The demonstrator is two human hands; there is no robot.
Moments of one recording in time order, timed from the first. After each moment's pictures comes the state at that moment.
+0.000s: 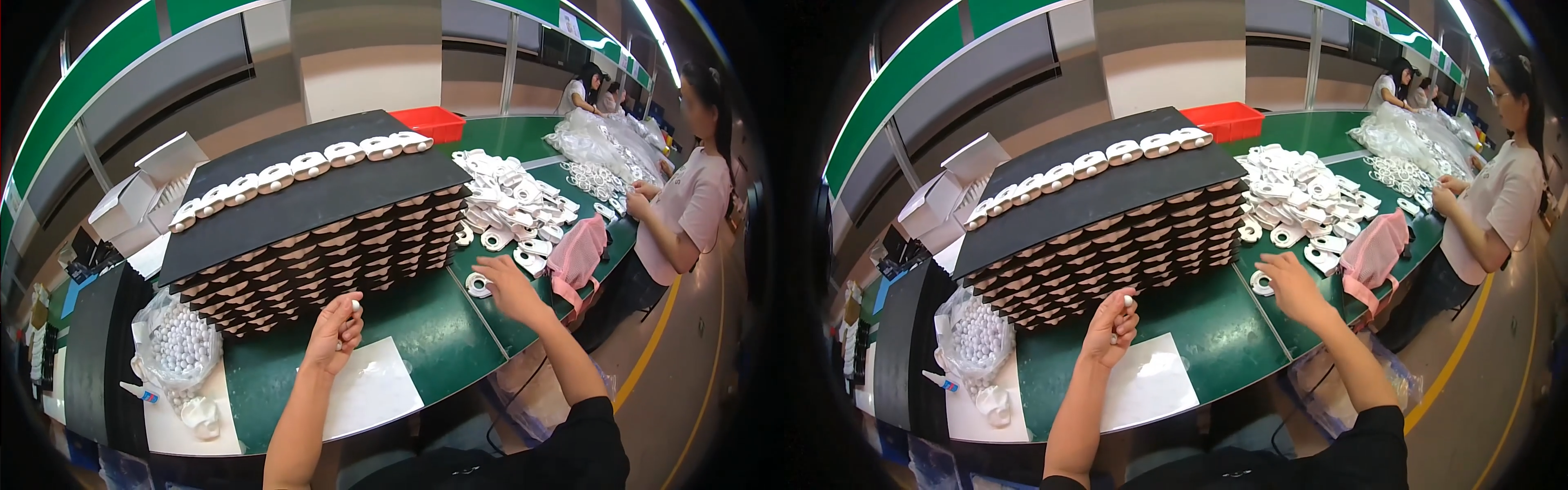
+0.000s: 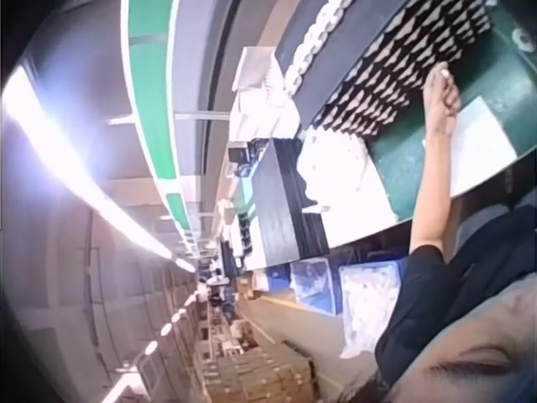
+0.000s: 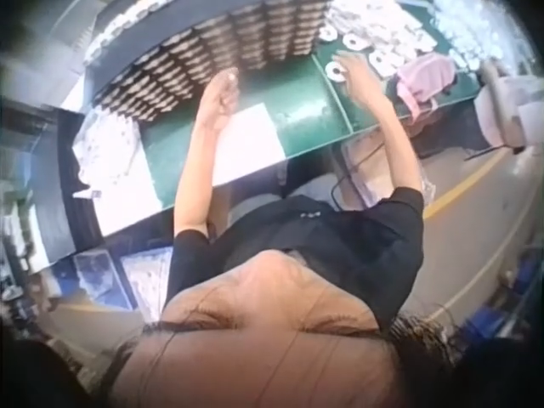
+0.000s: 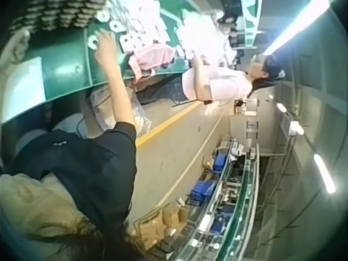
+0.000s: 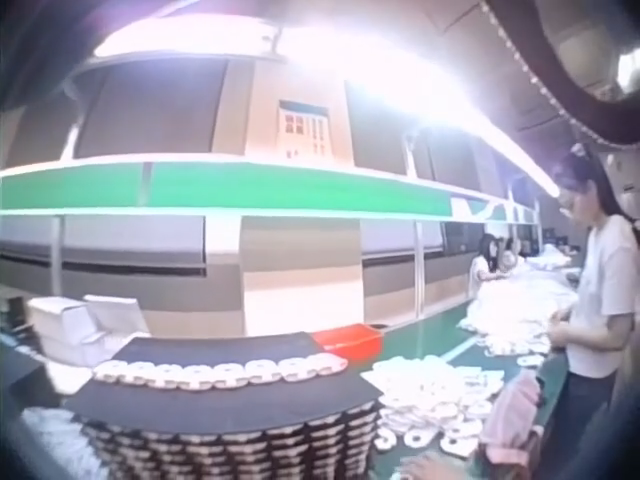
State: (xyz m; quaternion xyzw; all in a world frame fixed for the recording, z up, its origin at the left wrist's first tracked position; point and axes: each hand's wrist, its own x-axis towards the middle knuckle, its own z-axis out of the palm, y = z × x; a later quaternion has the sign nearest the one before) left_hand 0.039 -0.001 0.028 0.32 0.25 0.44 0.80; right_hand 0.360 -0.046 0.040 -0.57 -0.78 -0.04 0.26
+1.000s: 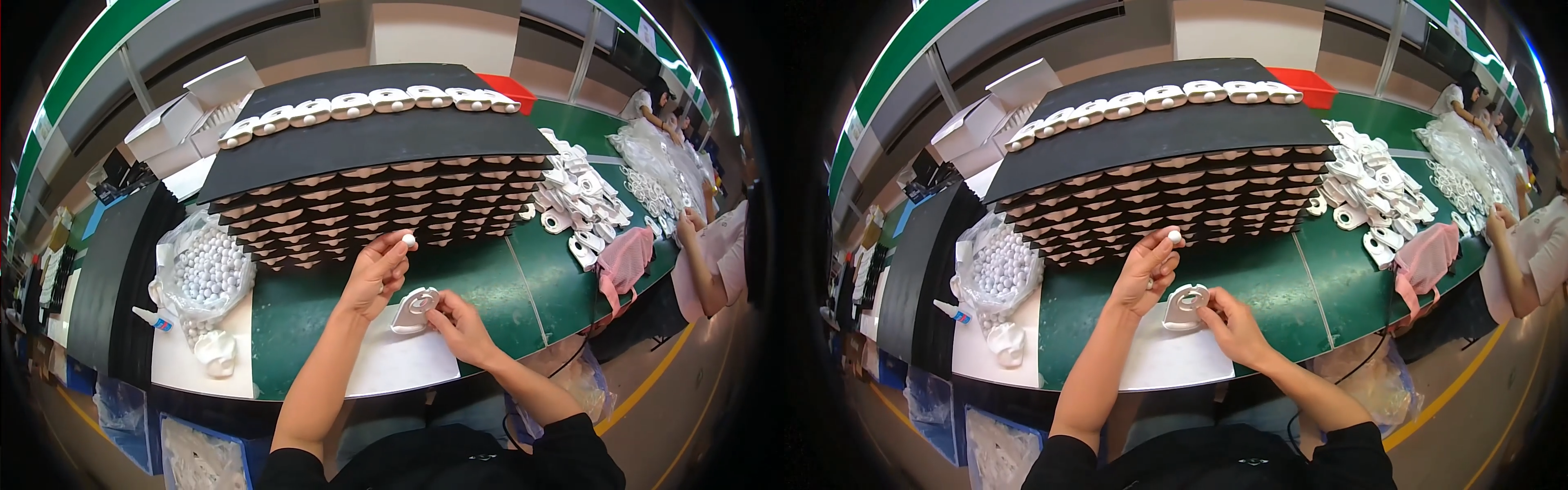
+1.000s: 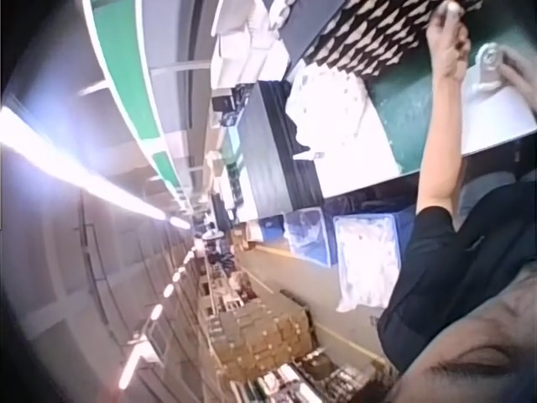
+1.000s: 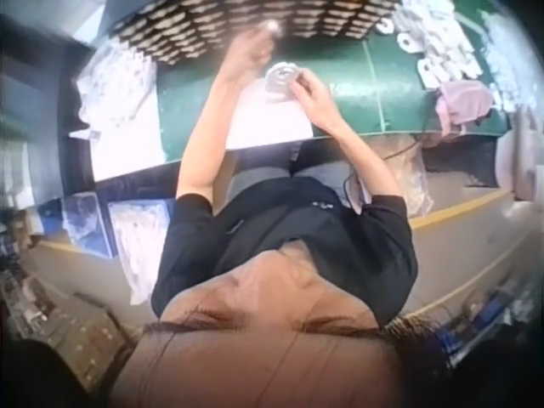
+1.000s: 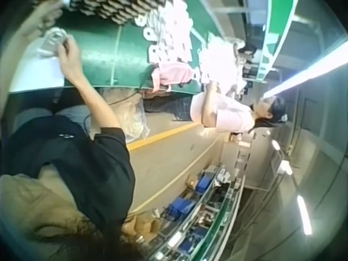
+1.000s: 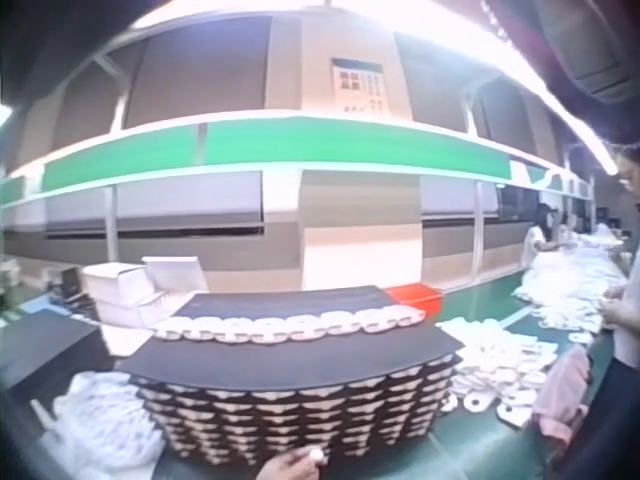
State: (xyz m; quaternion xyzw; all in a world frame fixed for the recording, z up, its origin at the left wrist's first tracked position) left_hand 0.026 0.008 0.028 0.34 0.22 0.49 0.77; right_hand 0.191 -0.072 -0.004 -0.43 -0.58 0.52 0.45
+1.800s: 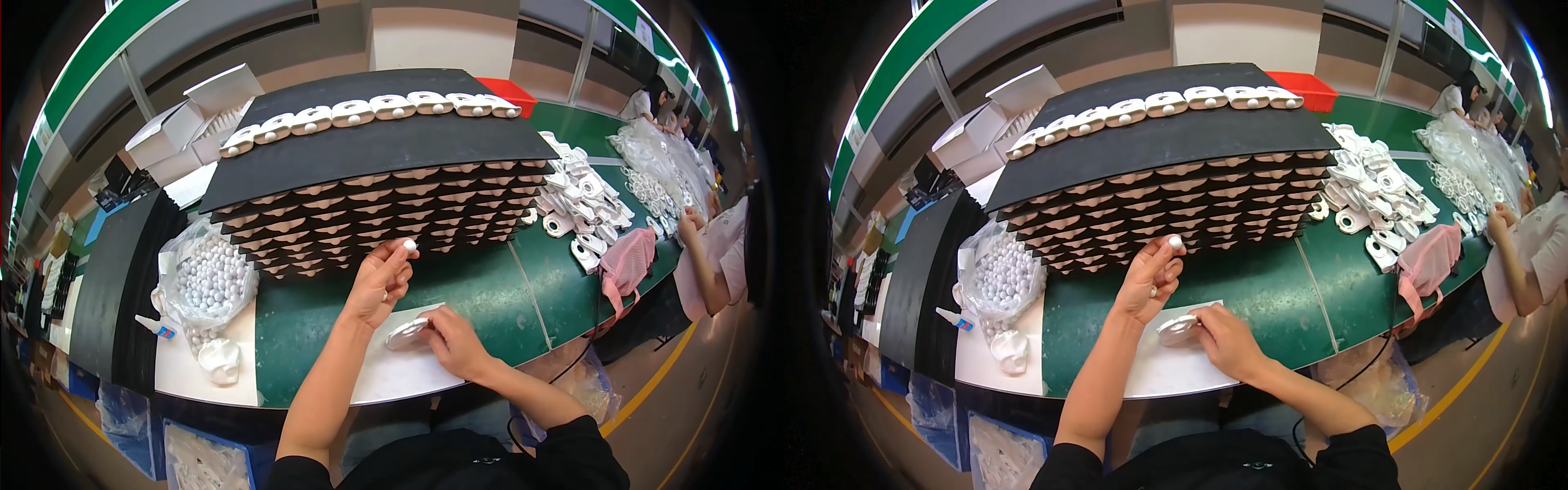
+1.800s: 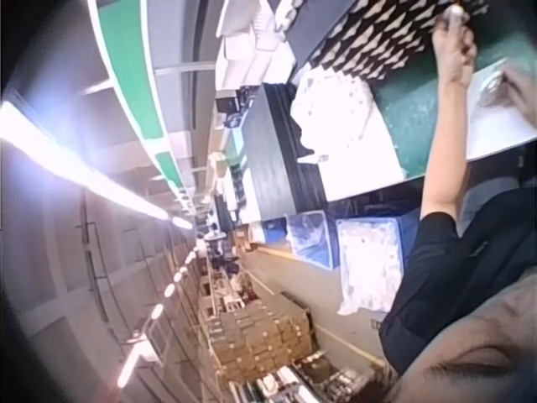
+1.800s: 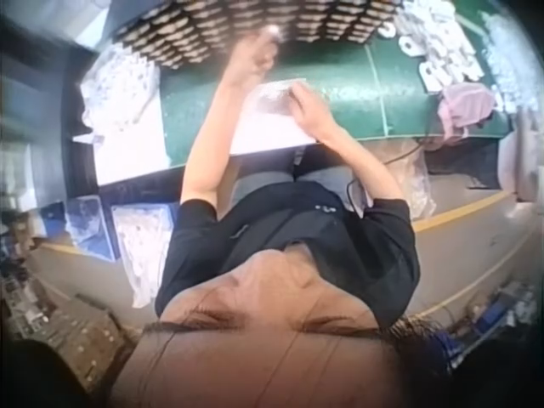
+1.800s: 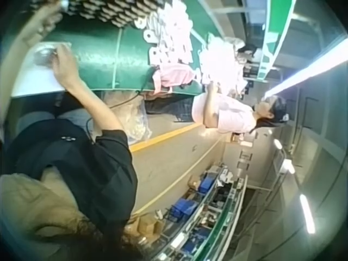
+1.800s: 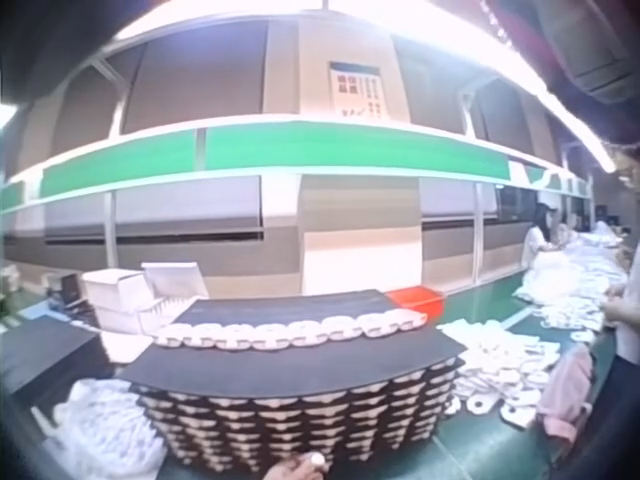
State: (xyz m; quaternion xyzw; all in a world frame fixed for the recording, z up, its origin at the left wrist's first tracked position) left_hand 0.028 0.008 0.031 0.33 0.23 0.50 0.77; right_hand 0.181 -0.076 0.001 -0.43 -0.77 0.24 0.40
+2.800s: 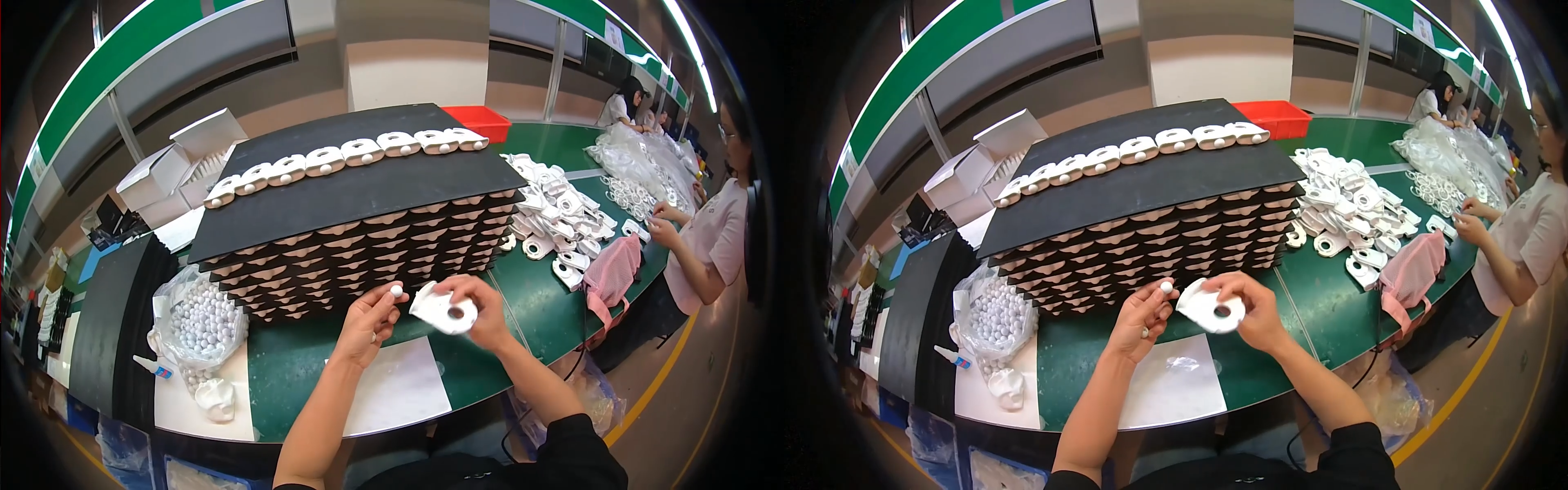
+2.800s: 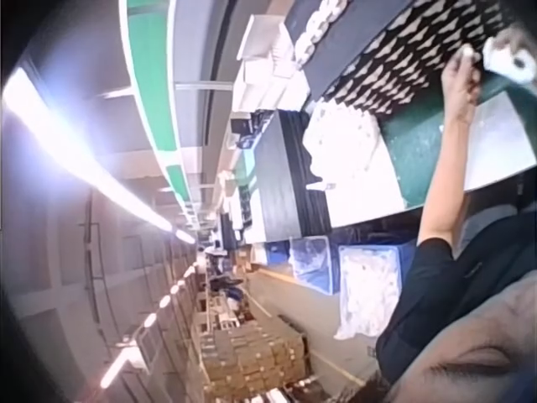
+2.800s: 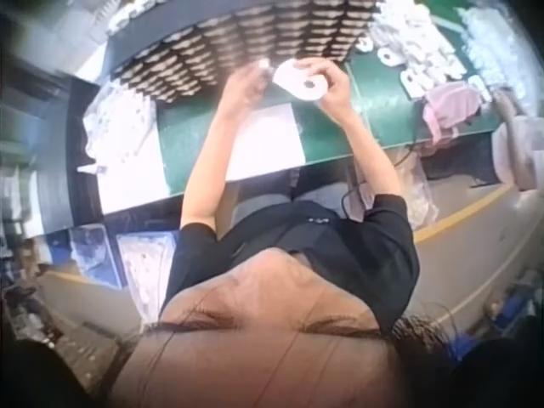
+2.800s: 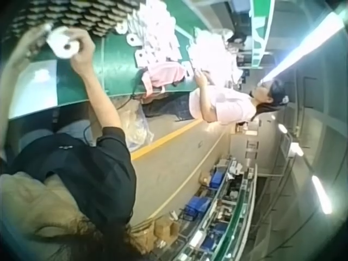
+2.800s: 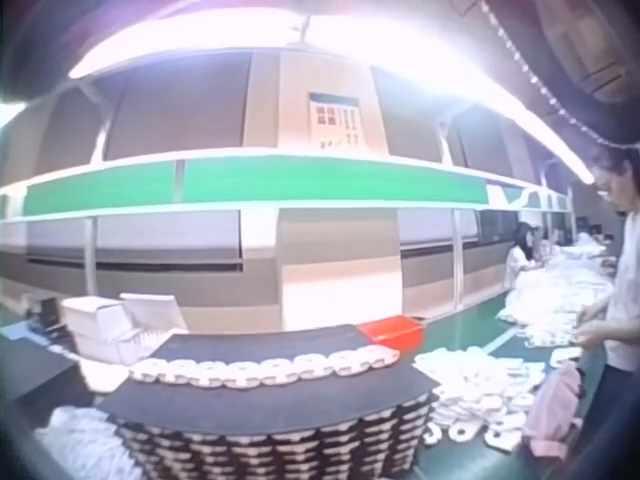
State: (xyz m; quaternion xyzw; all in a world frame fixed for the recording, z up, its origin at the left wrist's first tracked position) left_hand 0.039 0.001 0.037 0.35 0.30 0.47 0.75; right_hand 0.238 -0.016 0.023 -0.27 -0.64 0.37 0.61
